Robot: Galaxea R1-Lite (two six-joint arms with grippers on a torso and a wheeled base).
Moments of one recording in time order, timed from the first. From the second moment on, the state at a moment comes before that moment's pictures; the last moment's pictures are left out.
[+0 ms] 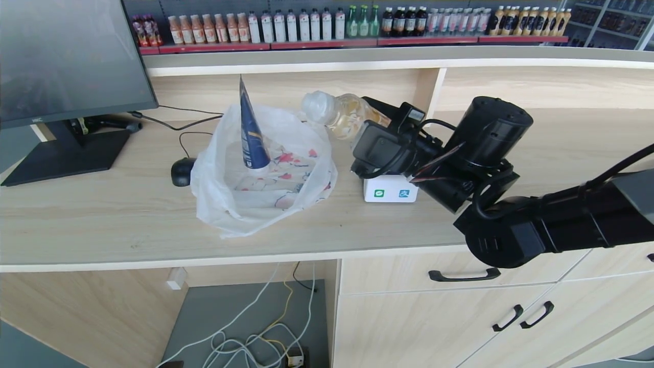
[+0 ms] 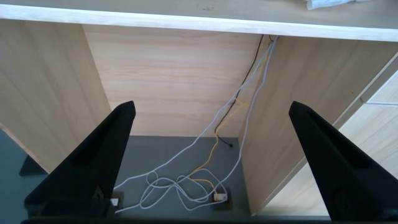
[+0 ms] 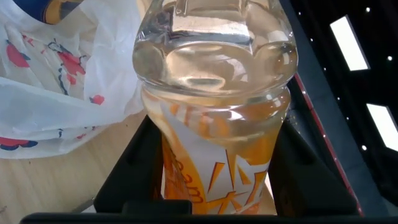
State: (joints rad) left arm 0.00 0.00 0.00 0.00 0.00 0.00; right arm 0.59 2.00 -1.23 -1.10 0.10 -1.21
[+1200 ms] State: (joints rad) left arm 0.00 0.00 0.00 0.00 0.00 0.00; right arm 0.62 1.92 -1.22 -1.12 0.03 -0.84
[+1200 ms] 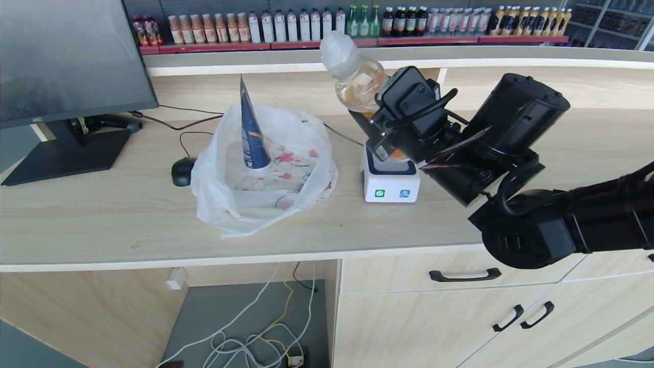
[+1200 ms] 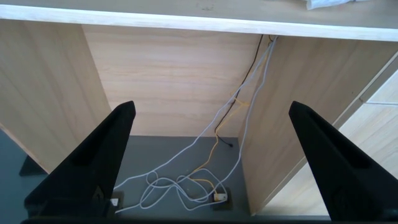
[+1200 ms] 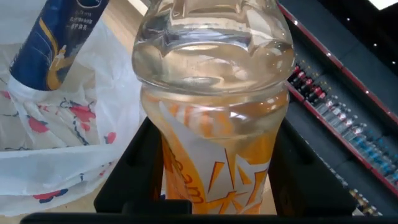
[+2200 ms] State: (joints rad) left arm 0.00 0.00 0.00 0.00 0.00 0.00; right arm 0.71 1.64 -0.92 -1.17 -0.50 -0.24
